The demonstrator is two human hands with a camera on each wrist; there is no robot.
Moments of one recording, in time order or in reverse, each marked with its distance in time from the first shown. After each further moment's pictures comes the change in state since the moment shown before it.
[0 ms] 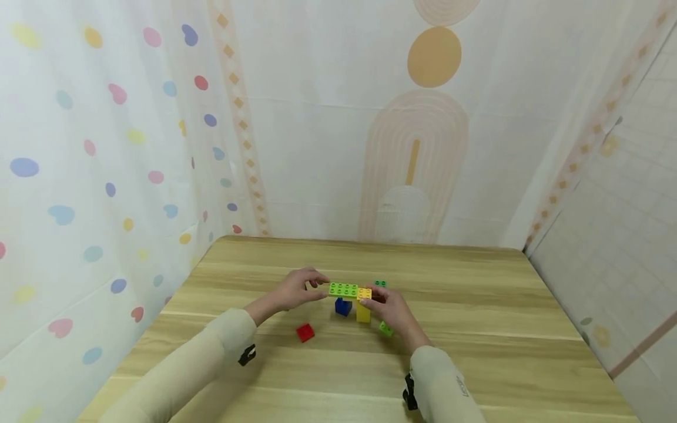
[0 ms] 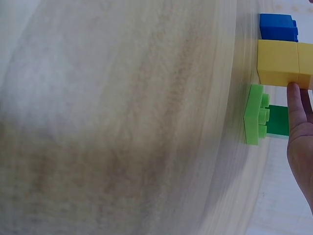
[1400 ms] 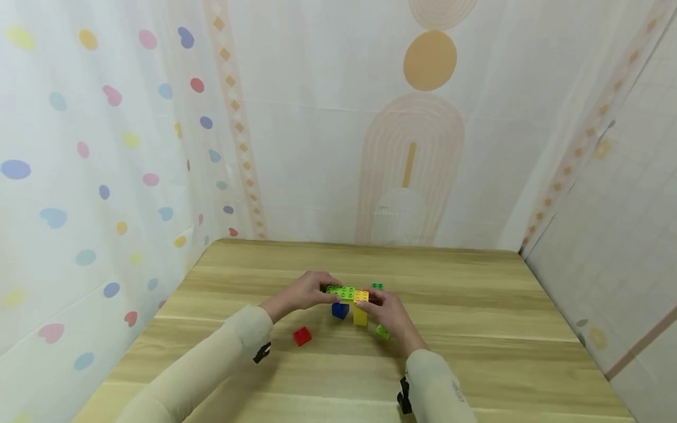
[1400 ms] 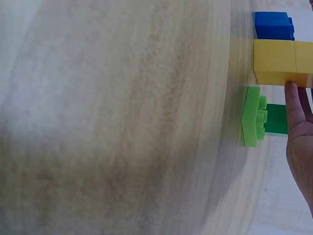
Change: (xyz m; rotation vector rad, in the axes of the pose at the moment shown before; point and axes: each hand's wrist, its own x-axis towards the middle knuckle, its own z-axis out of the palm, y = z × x) left_hand 0.035 0.022 0.011 -0.040 -0.106 -0.013; right_hand 0.007 0.001 -0.003 -0.005 0.012 -0.010
